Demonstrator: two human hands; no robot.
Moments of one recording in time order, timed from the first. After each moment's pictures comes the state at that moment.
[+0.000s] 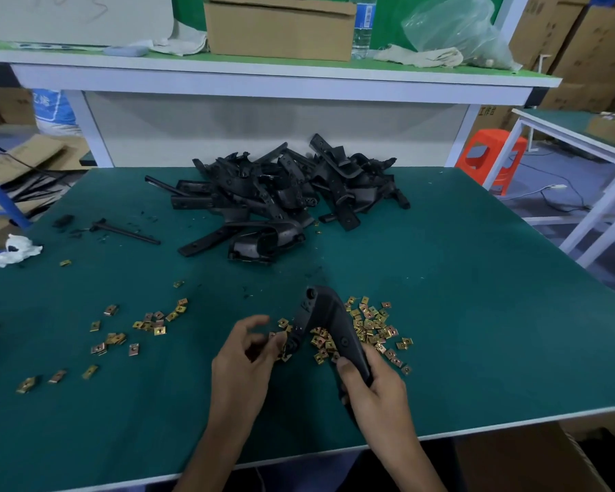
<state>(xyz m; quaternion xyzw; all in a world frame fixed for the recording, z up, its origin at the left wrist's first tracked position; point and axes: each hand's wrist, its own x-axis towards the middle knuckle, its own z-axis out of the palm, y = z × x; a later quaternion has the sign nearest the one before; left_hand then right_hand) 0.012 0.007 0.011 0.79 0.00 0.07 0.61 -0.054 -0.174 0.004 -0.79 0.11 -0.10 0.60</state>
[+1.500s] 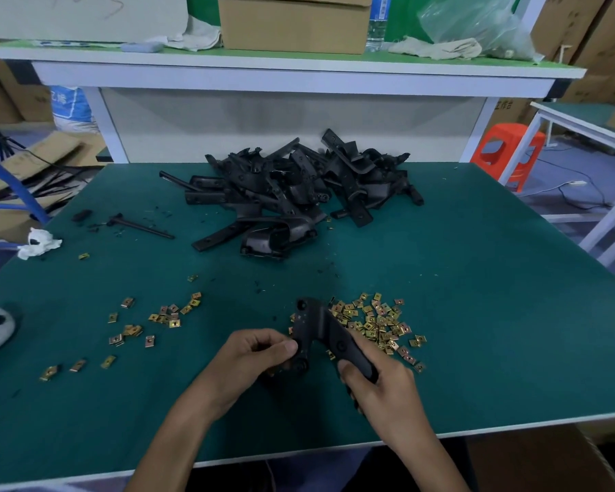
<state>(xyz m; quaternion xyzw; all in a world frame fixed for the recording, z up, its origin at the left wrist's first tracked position) 0.028 0.043 0.029 0.69 -0.13 -0.21 0.68 -0.050 -0.178 0.011 -0.84 0.06 -0.06 0.53</state>
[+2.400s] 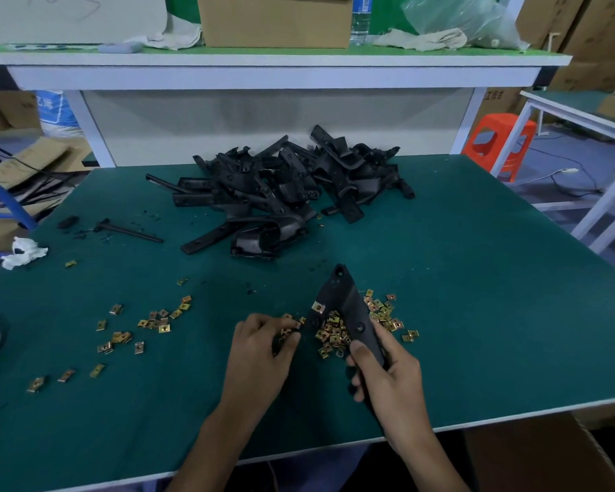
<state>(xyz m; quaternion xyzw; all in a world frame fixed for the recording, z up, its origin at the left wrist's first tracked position) 0.024 0.000 0.007 0.90 -0.13 0.11 0.40 -0.047 -0.181 0.003 -0.70 0.14 -0.13 0.69</state>
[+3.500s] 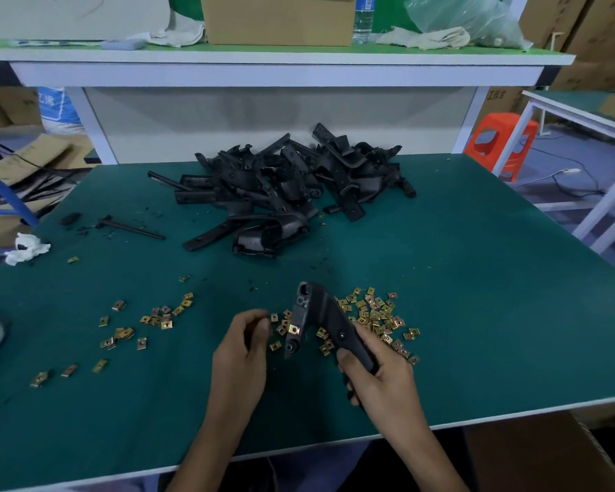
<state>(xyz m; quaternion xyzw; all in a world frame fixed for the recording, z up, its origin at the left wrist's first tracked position) 0.016 0.017 0.006 0.82 -0.01 0.08 0.57 -0.049 -0.178 0.008 -0.76 0.10 -0.09 0.64</state>
